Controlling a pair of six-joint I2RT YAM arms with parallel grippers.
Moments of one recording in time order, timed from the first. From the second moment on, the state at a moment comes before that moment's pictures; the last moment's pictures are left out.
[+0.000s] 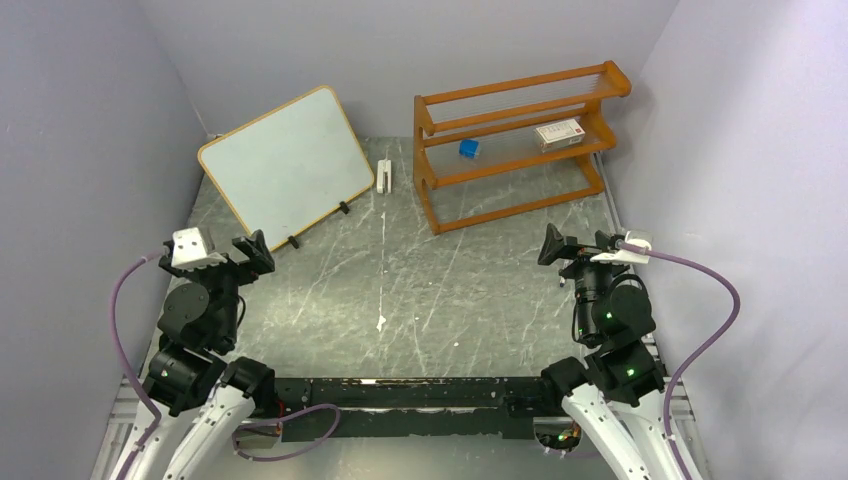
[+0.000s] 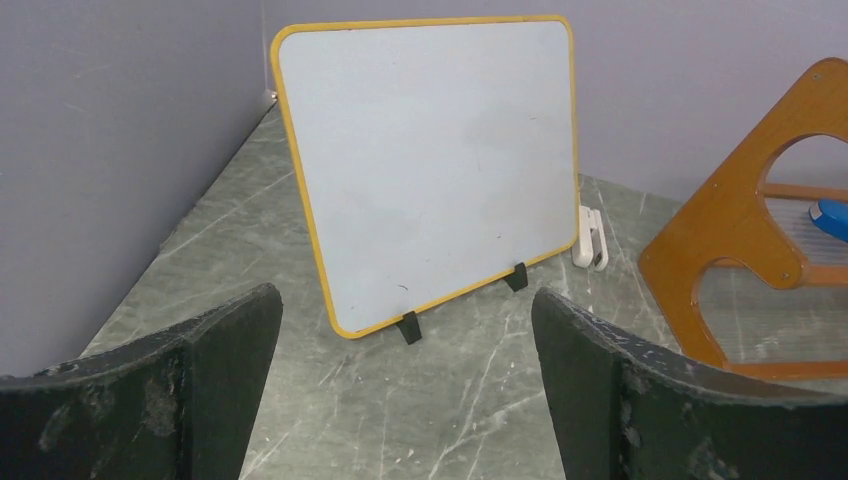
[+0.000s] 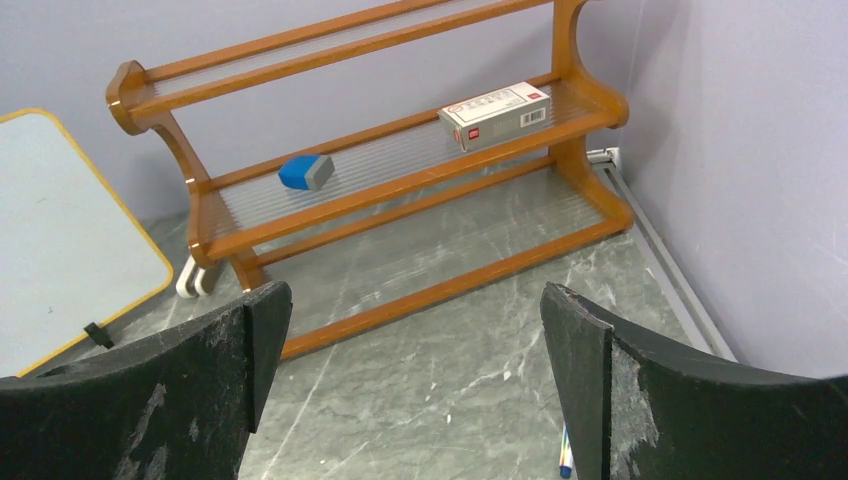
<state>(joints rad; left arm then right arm) -0.40 0.27 0.64 -0.33 -0.57 -0.20 0.41 0.30 0.62 -0.19 0.48 0.07</state>
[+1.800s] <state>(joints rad) -0.28 1.63 0.91 -0.31 -0.63 -0.76 0.41 0.16 0.58 -0.16 0.35 0.09</state>
